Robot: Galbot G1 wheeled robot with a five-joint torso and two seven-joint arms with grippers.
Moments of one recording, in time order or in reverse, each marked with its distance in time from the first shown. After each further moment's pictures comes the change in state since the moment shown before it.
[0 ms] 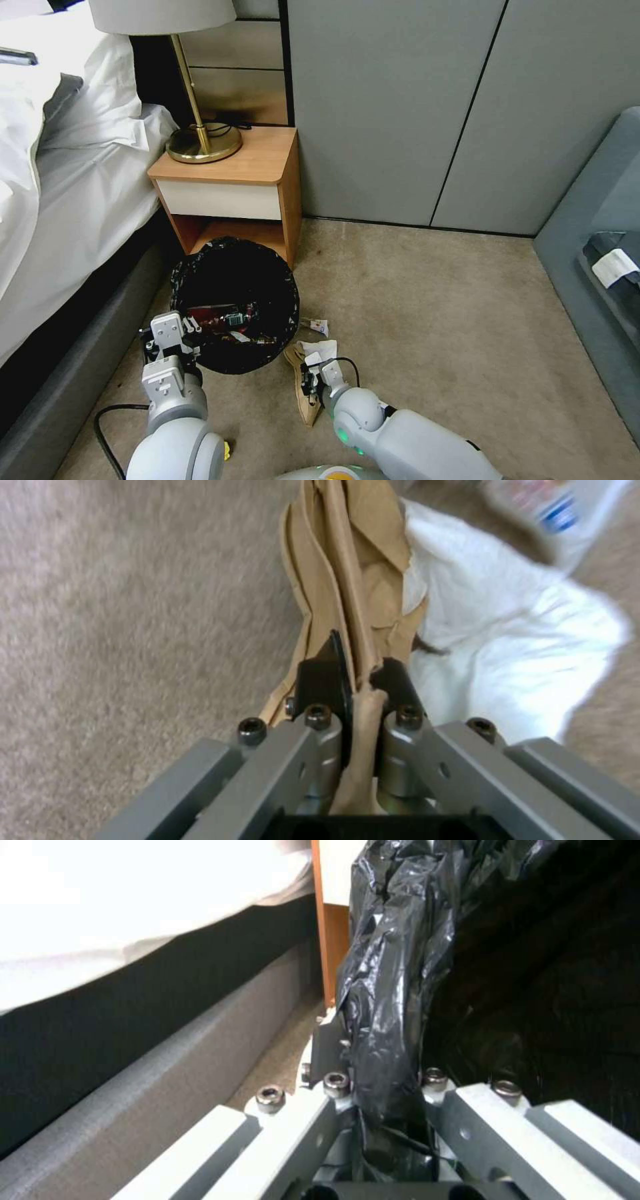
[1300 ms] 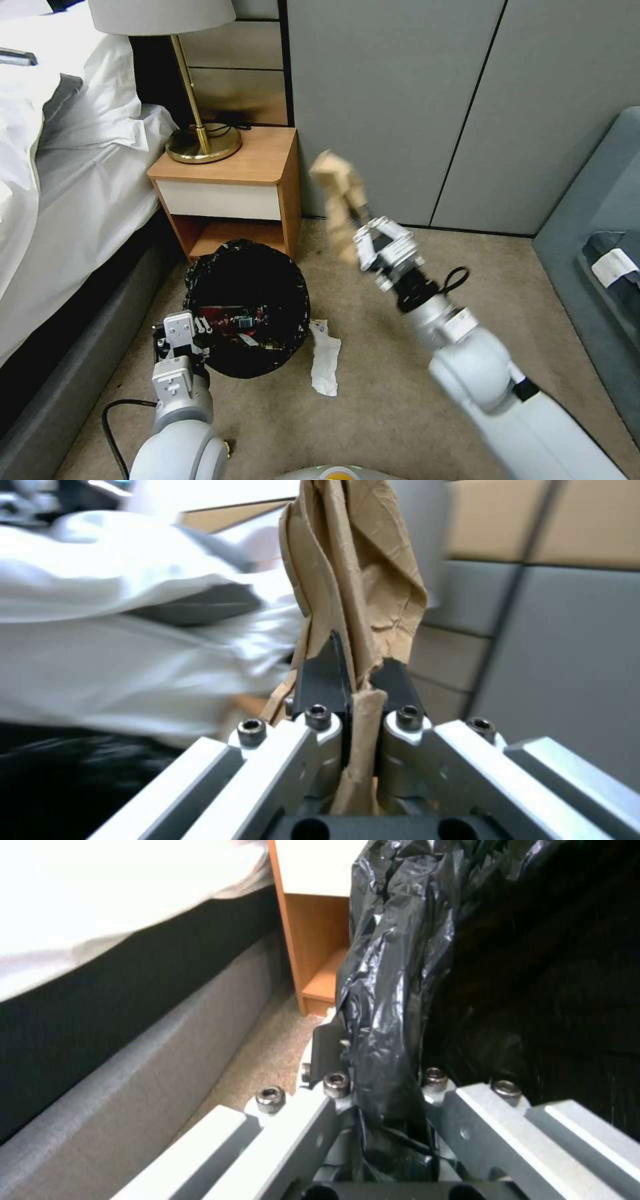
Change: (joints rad) left arm 0.016 0.062 0.052 -0.001 -0.003 0.015 0.003; right arm -0.283 -0.214 0.587 0.874 -0.627 0.480 -0.330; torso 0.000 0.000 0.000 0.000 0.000
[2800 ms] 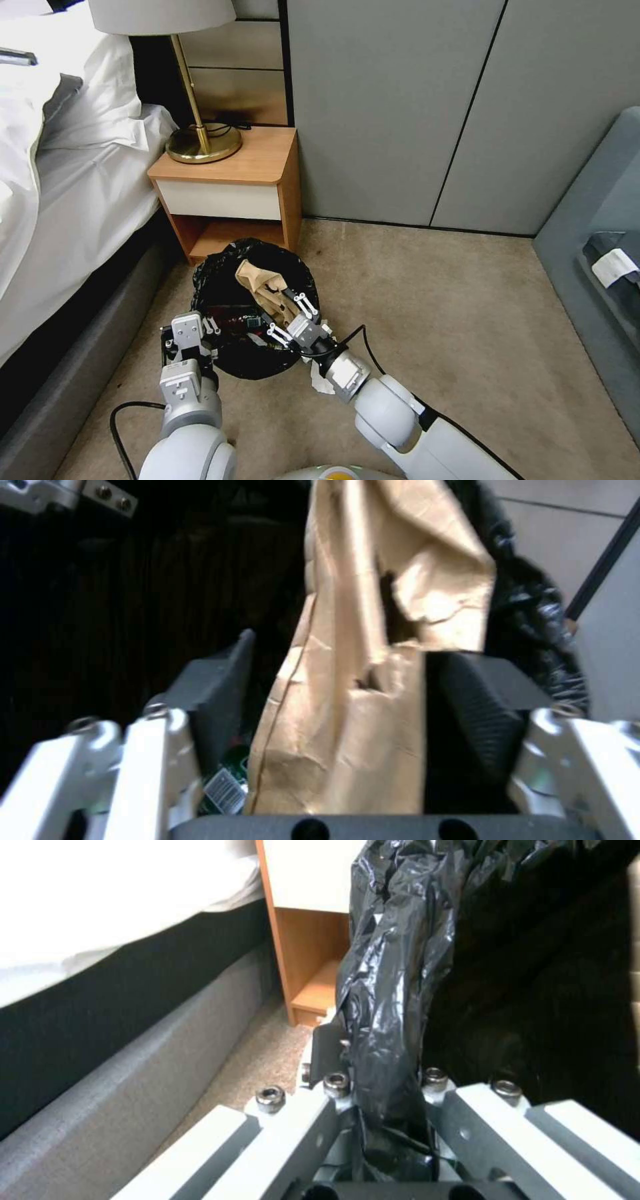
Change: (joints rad) left arm 0.004 -0.031 0.029 -0.017 0.034 -0.010 0.011; right arm 0.038 0.114 -0.285 -0.331 -0.156 -0.080 0.077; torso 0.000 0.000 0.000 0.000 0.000
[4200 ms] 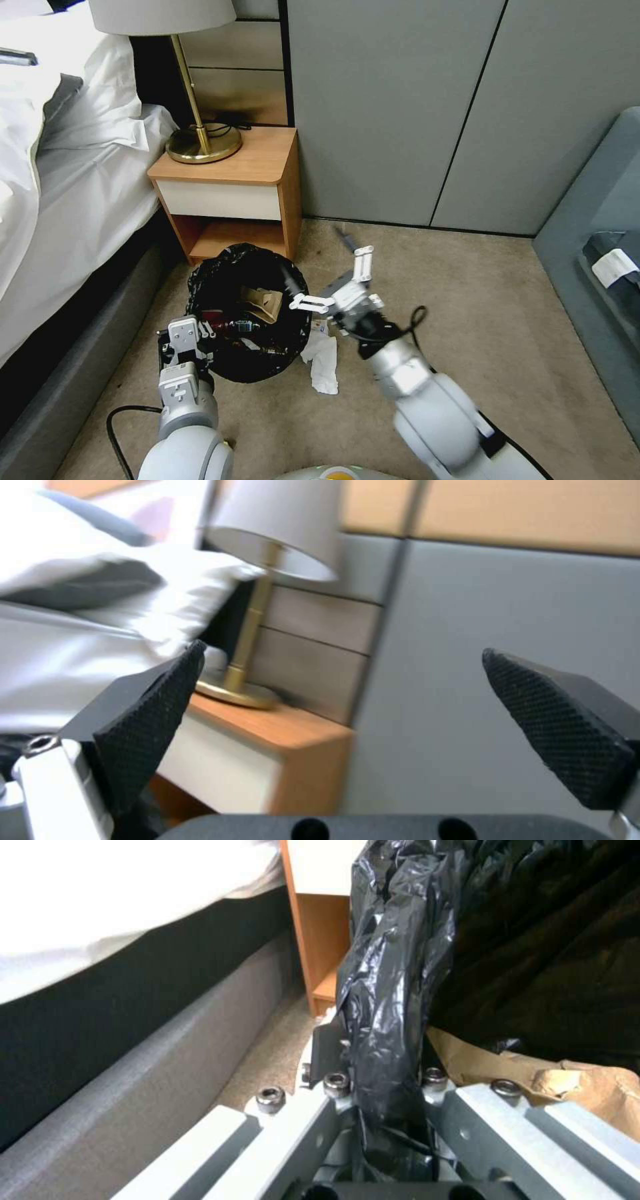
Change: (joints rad) left arm 0.002 -0.001 -0.044 0.042 0.004 -0.024 -0.002; right arm -0.348 0.060 0.370 0.449 -0.104 0.057 0.060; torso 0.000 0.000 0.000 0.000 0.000
